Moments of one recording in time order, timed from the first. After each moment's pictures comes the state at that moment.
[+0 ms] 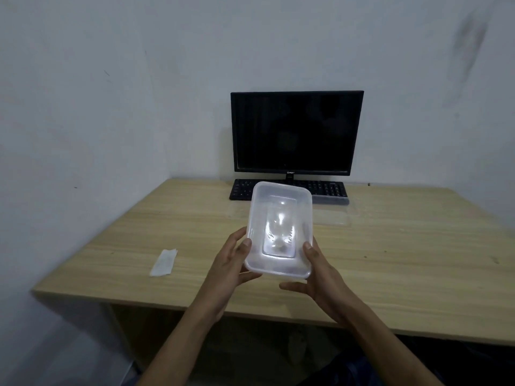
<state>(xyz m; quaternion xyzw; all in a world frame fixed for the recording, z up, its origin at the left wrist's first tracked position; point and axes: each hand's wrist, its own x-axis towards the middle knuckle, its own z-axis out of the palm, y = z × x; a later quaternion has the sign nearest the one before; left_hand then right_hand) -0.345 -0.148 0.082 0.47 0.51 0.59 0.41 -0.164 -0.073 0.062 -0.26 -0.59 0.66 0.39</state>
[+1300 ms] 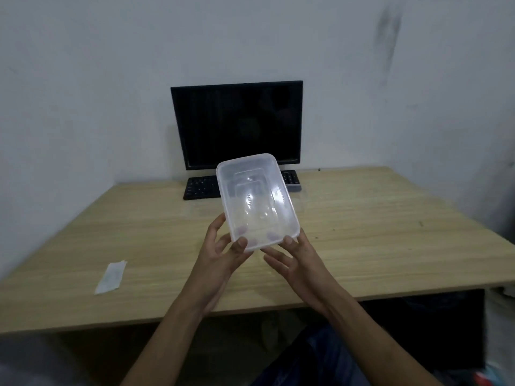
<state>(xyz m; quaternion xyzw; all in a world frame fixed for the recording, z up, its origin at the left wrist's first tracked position) -0.294 -0.121 0.084 0.49 0.40 0.60 0.49 -0.115 -0.076 0.061 -0.21 -0.49 0.70 0.47</state>
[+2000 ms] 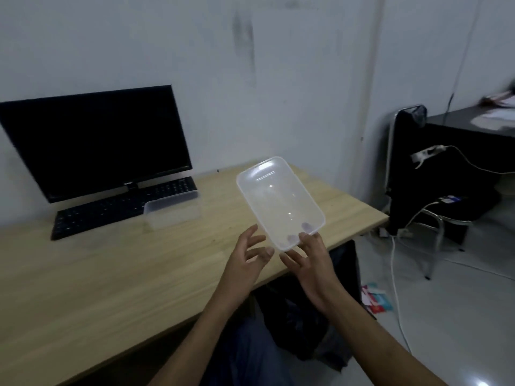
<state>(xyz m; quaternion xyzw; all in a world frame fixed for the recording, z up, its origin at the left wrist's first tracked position) -0.081 -0.080 0.053 0.65 0.41 0.43 0.47 0.072 -0.102 0.034 -0.34 -0.27 0.55 0.71</state>
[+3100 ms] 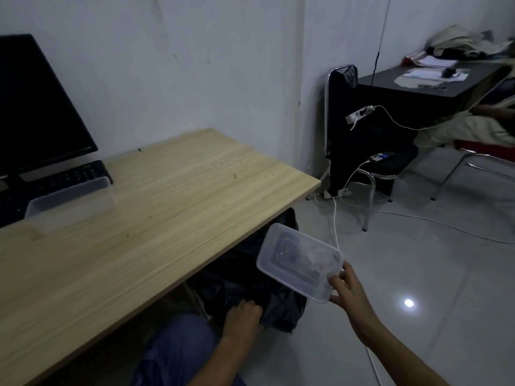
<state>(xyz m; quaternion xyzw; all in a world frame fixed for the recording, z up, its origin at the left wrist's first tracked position) 0.030 -0.097 -0.145 0.90 0.41 -0.11 0.06 0.239 -0.207 -0.101 -0.64 -0.29 0.38 0.60</state>
